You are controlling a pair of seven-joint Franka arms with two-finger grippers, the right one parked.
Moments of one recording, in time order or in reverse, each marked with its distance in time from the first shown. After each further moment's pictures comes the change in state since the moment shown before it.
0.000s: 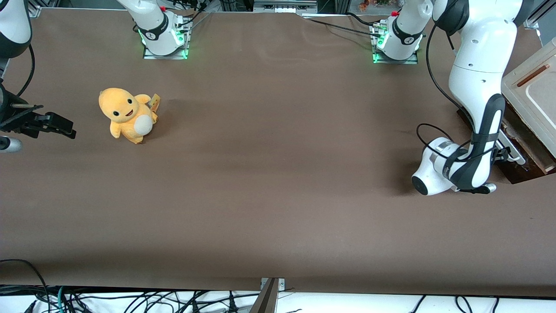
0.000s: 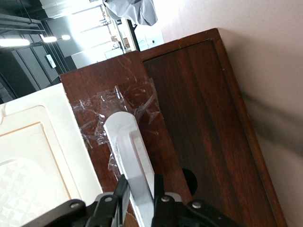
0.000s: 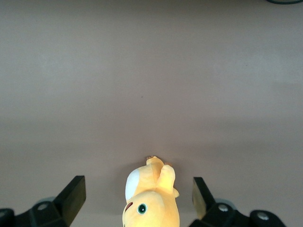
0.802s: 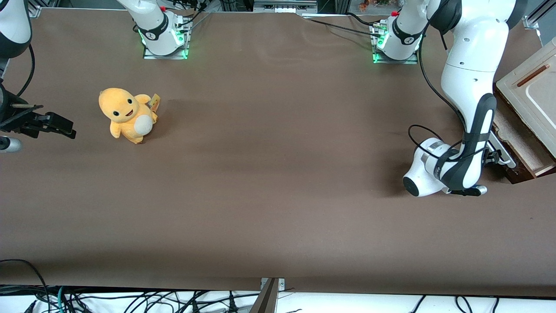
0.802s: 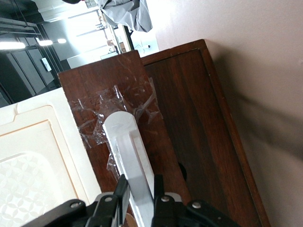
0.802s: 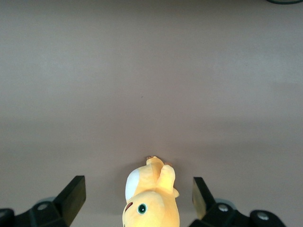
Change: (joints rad) arm -0.042 0.005 -0.001 0.030 -0.038 -0.005 0.002
